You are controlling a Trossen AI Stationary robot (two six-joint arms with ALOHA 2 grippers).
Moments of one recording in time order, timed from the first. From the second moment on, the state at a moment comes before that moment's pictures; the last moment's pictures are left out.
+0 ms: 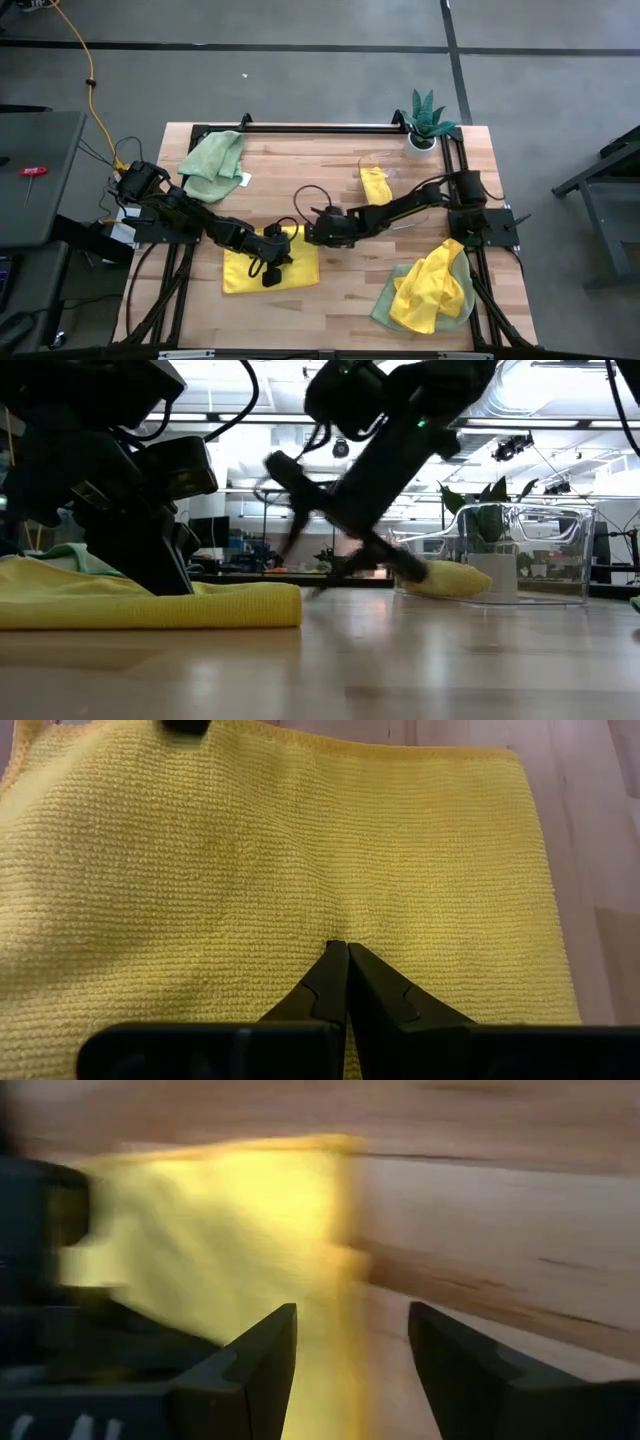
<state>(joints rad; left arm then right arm) -0.25 1.67 0.54 0.23 -0.12 -0.48 0.13 2.03 1.21 -0.03 0.05 1.64</state>
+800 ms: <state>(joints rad) -0.25 1.67 0.54 0.23 -0.11 -0.49 0.08 1.95 1.20 0.15 0.08 1.57</state>
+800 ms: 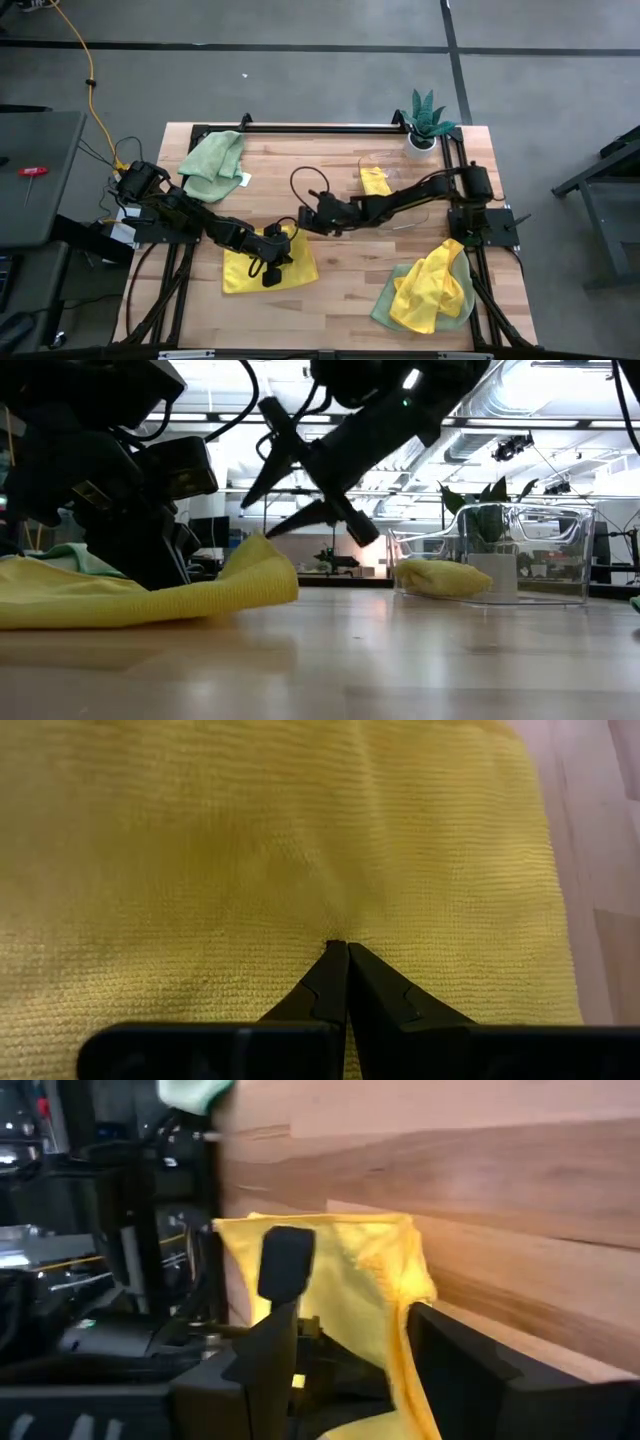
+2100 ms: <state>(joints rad) -0.25 1.67 0.54 0.24 -0.11 -0.42 0.10 2.05 1.20 -0.02 0.08 1.67</state>
